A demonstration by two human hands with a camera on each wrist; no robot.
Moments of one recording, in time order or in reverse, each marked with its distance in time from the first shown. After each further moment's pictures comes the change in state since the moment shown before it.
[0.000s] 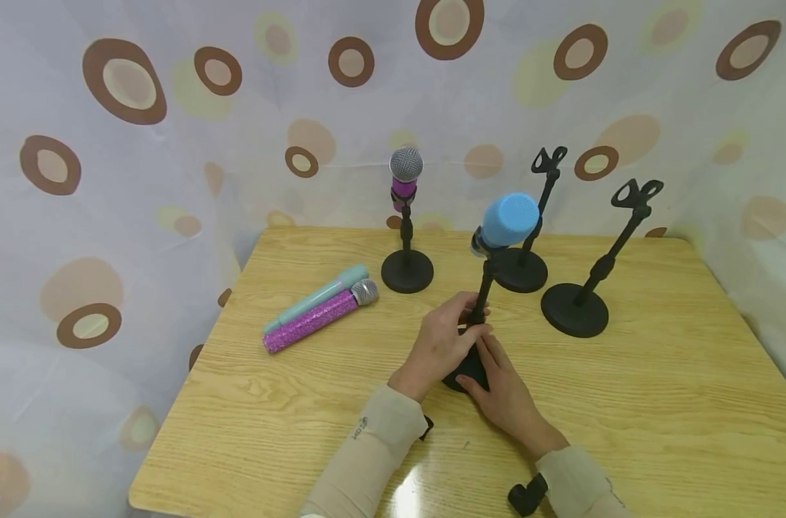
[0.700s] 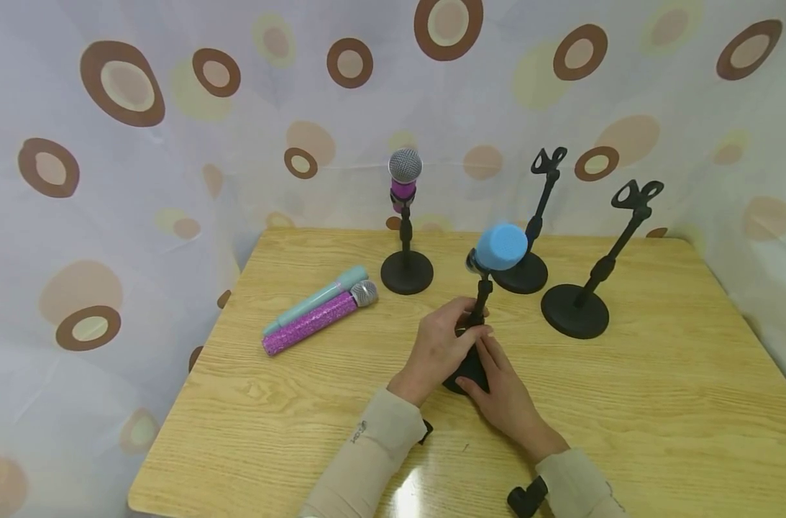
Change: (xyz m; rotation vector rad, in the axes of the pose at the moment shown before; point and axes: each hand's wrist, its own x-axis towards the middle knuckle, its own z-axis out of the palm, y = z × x) left_hand -0.003 -0.002 0.003 0.036 0.043 -0.030; right_hand -0.001 0.000 0.001 0.021 0.013 0.004
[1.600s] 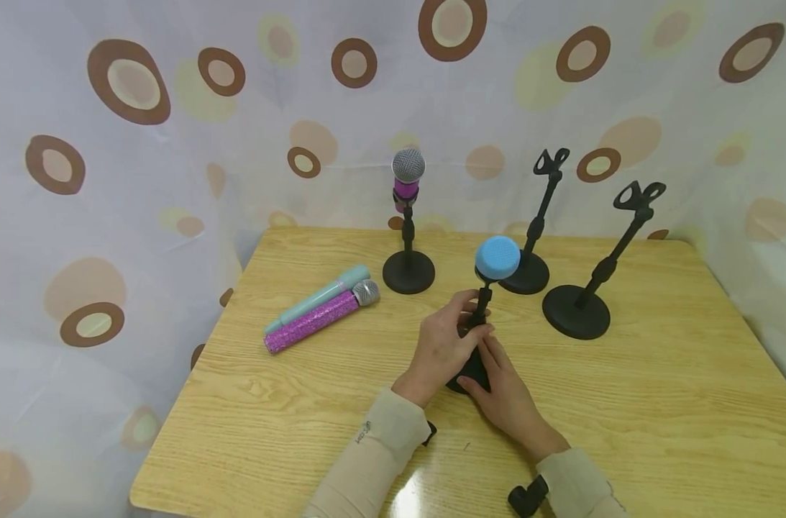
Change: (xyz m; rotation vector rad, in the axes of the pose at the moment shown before) left_hand -0.001 0.001 0.003 -0.002 0.051 0.020; right_hand 0.002 0.003 0.000 0.006 -0.011 -0.002
